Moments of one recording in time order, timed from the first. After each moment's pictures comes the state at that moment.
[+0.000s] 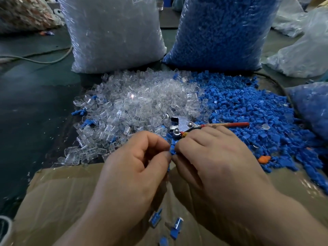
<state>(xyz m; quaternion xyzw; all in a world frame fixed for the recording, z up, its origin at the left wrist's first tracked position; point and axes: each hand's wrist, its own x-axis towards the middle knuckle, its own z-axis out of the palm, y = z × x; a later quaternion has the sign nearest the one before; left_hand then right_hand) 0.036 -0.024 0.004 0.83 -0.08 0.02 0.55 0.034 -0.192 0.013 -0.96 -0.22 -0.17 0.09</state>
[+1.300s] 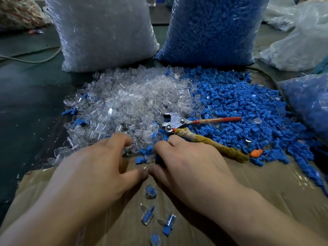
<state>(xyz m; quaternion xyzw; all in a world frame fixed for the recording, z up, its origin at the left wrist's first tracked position) 0.063 0.020 0.001 0.98 -0.13 0.00 0.13 0.040 -0.167 -0.006 -0.98 -0.17 -0.05 0.08</state>
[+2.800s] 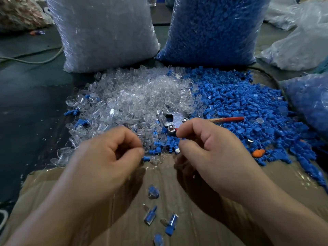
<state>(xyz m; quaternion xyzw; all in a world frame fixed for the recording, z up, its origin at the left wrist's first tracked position) 0.058 0.013 0.002 0.90 -0.13 0.02 0.41 0.038 -0.197 0.006 -0.87 0.00 0.02 0.50</state>
